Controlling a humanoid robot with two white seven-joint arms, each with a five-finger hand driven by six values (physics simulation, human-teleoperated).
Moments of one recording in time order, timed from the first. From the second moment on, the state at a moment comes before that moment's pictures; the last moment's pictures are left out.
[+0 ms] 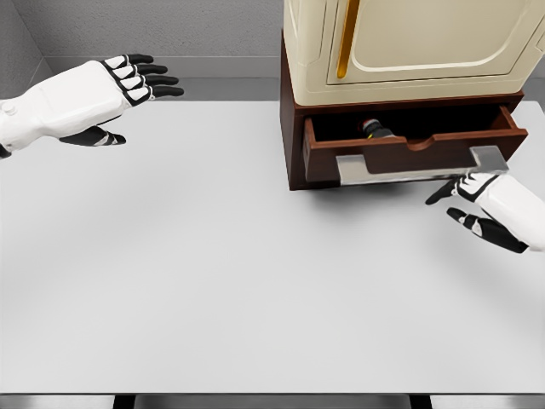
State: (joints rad) left arm -0.68 0.93 -0.59 -1.58 -0.46 -0.61 -0.12; right arm 0.13 -0.86 0.04 -1.73 0.27 -0.61 0.06
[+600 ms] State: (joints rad) left arm -0.68 0.93 -0.59 -1.58 -0.46 -0.61 -0.12; right arm -0.03 -0.84 0.17 -1.67 0.28 -0.61 0.06
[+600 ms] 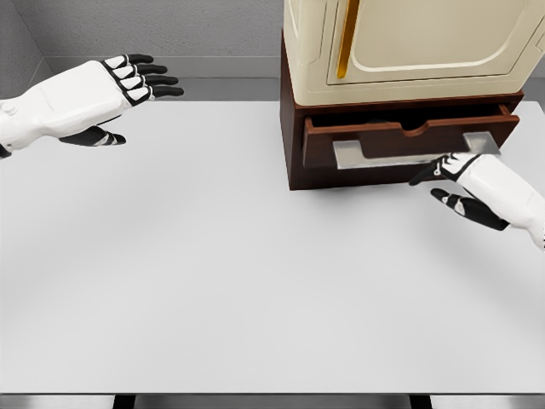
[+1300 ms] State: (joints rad) left arm -0.68 0.93 -0.59 -1.58 -0.47 -0.61 -0.12; right arm -0.11 -0.79 0.22 -1.65 0.29 -0.61 0.11
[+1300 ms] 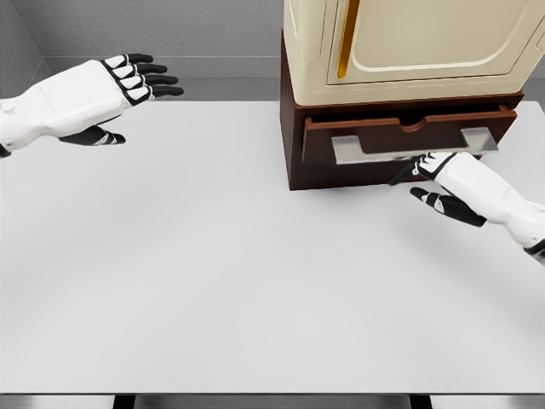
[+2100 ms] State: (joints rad) left arm -0.68 0.93 -0.59 -1.58 -0.47 -0.61 -0.12; right arm -0.24 -0.74 0.31 -1.58 0.28 -0.61 0.12
